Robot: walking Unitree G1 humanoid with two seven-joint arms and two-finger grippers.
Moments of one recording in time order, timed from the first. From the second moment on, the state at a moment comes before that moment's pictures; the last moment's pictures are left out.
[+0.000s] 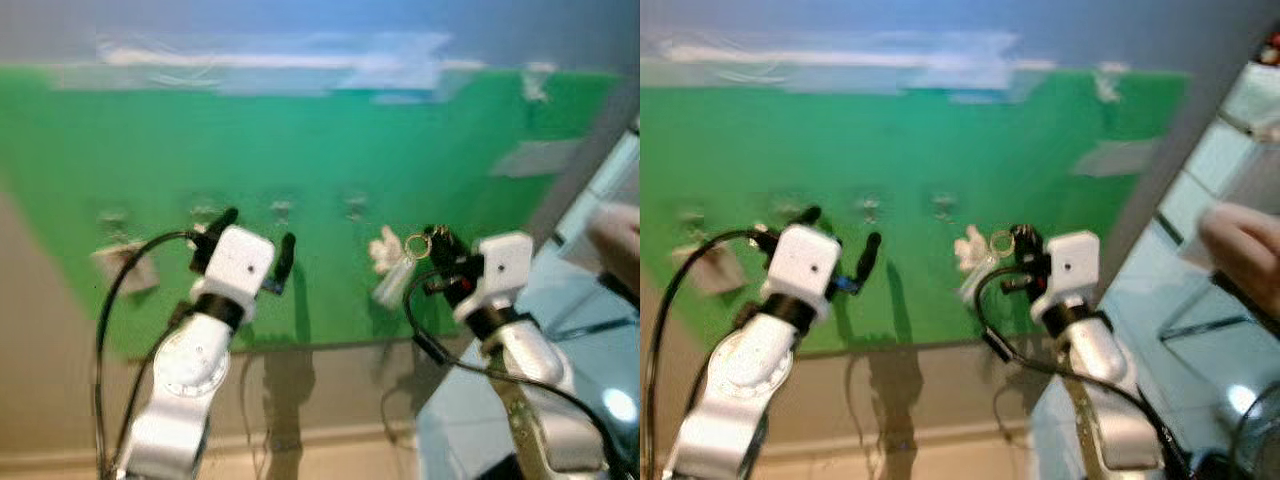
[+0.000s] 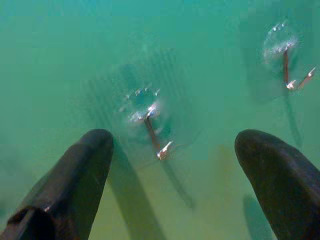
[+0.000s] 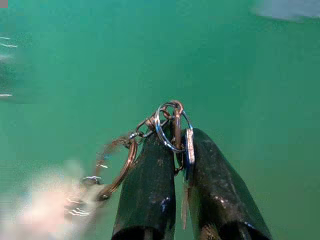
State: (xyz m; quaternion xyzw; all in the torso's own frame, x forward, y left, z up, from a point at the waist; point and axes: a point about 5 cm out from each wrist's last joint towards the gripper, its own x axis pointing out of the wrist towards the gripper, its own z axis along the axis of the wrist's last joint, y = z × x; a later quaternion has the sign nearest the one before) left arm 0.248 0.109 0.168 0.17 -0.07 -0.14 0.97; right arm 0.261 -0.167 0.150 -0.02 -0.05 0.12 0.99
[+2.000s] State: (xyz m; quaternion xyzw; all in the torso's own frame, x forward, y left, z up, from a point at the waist) left arm 0.248 0.116 0.171 0.18 -0.08 -0.12 0.97; right arm 0.276 -0.101 0.169 -0.03 -0.05 0.31 0.95
